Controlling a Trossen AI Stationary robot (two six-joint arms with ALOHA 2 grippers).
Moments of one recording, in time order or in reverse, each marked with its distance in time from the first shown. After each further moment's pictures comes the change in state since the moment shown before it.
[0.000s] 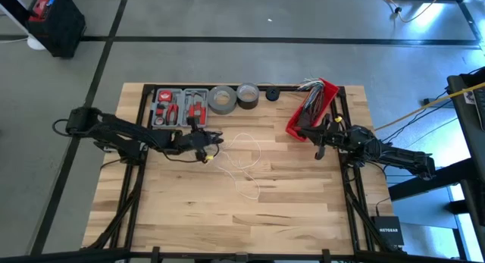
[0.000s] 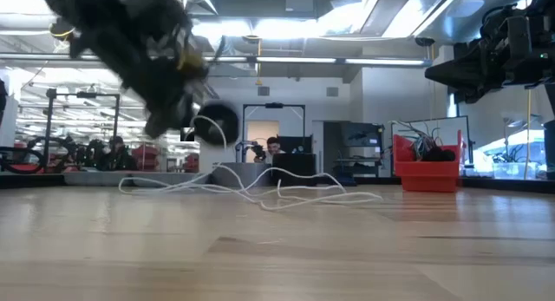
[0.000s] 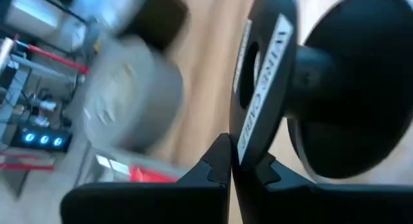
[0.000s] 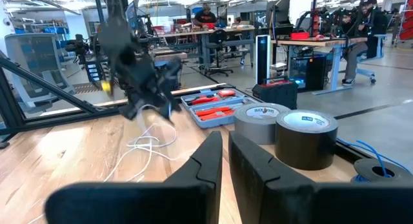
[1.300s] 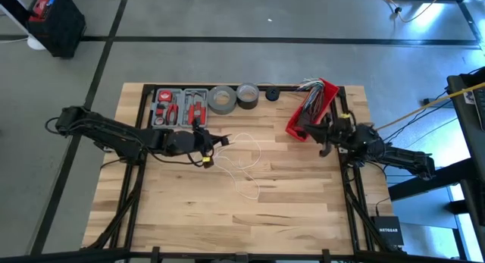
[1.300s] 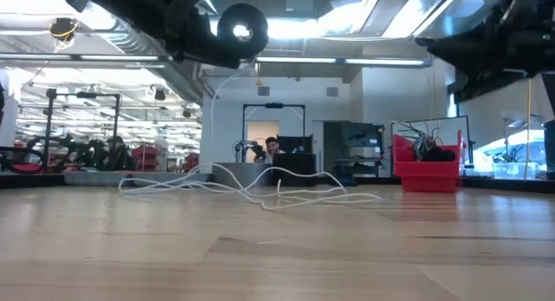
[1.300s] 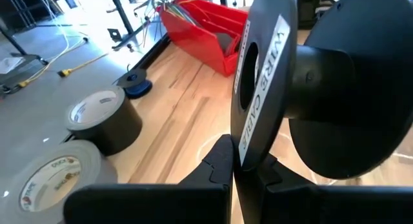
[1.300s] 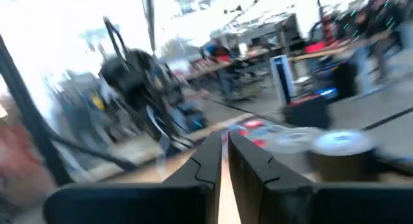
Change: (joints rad) left arm -0.134 -0.120 0.100 0.115 0.136 -0.256; right arm 0.000 0.000 0.000 0.181 -0.034 0.289
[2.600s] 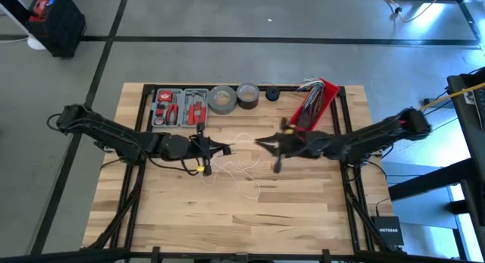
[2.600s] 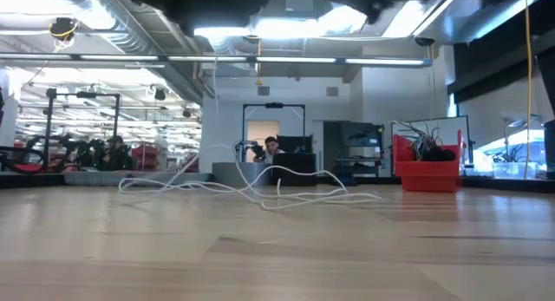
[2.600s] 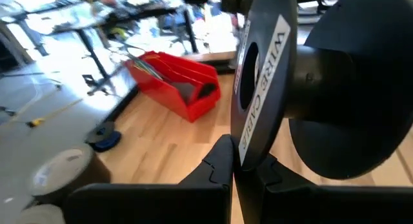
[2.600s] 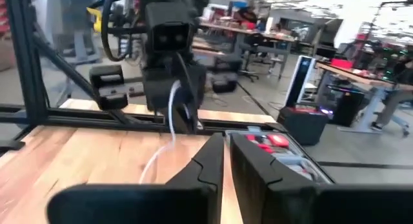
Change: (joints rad) left arm -0.104 -0.002 0.038 0.094 0.042 0.103; right arm 0.397 1.310 0.684 0.407 0.275 -0.528
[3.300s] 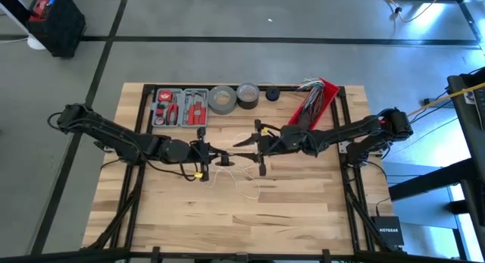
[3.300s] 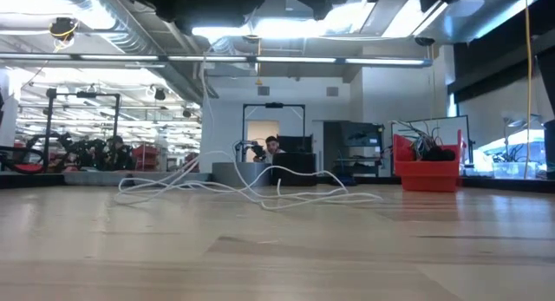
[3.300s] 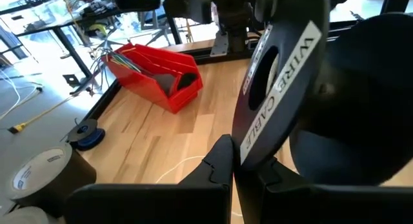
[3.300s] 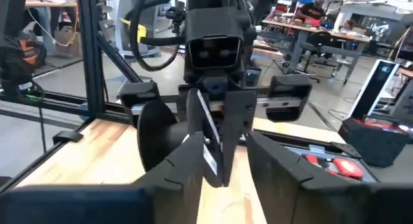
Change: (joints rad) left arm -0.033 0.000 0.000 -0.036 0.009 0.018; right arm -0.077 0.198 0.206 -0.049 -0.331 -0.010
